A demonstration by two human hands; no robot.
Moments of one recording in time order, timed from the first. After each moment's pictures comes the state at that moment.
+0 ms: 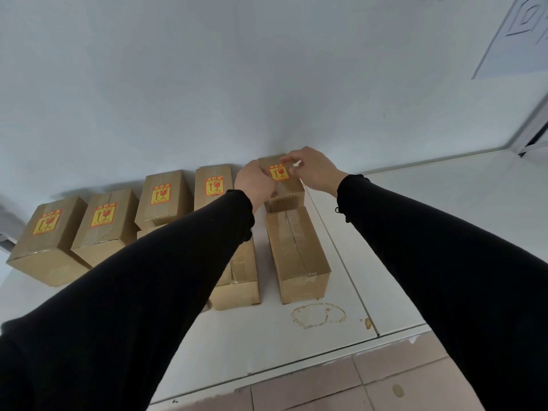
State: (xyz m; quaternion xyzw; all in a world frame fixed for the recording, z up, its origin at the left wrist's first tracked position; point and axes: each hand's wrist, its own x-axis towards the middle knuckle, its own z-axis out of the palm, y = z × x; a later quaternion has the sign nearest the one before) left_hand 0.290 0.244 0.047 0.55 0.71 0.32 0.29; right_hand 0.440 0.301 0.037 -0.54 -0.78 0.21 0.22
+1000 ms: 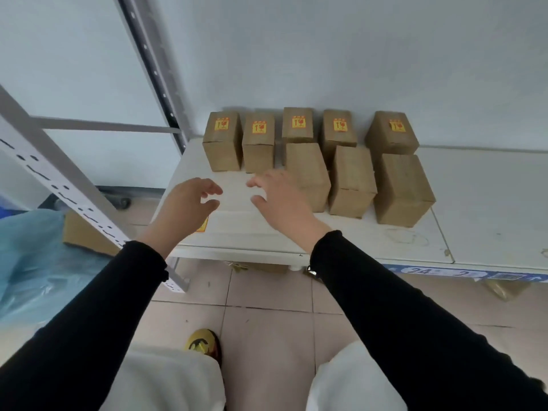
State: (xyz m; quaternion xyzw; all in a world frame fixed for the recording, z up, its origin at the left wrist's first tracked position) left_hand -0.018 -0.100 0.037 0.58 0.77 0.24 0.14; right_hand 0.179 -0.027 0.042 -0.40 -0.88 0.19 0.18
